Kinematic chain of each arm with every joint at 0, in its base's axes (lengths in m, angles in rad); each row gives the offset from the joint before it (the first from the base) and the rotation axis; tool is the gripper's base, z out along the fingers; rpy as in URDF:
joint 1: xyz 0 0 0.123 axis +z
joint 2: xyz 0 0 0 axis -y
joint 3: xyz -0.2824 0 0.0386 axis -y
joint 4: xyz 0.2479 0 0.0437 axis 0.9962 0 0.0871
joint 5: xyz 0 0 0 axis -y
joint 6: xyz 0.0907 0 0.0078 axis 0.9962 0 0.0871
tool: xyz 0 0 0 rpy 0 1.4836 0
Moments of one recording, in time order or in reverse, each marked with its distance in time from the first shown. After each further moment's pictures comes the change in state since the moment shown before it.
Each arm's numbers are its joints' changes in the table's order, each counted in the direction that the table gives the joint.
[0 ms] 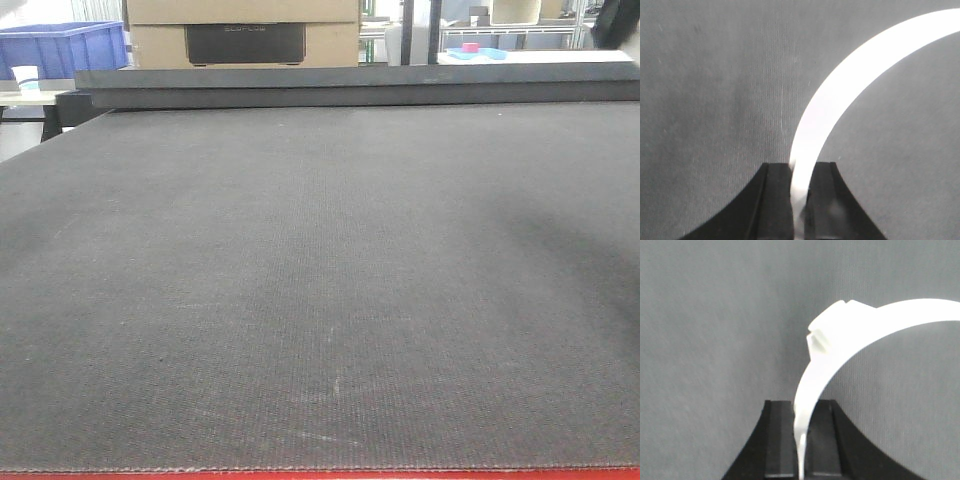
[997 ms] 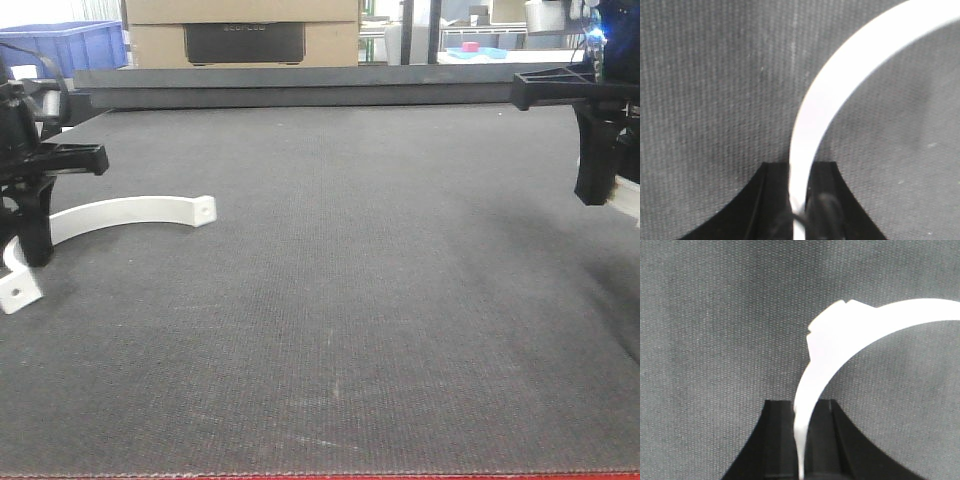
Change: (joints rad) left arm 0.001 -0.529 0.149 -0.029 -0.190 0.002; right arm 0.000 -0.327 0.084 0.022 -0.229 0.009
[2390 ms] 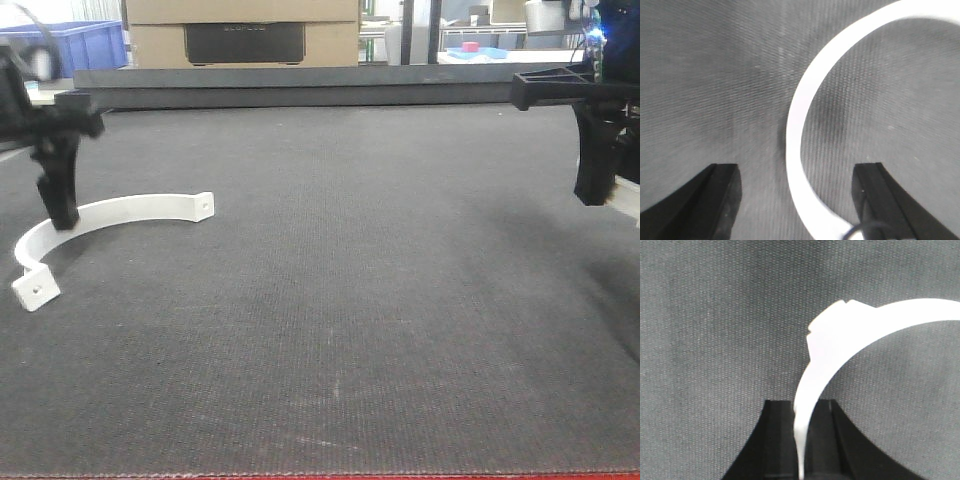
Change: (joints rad) left arm 0.000 0.051 -0.002 -0.027 -0.009 0.002; right arm 0.000 0.000 0.000 0.002 0.000 0.000
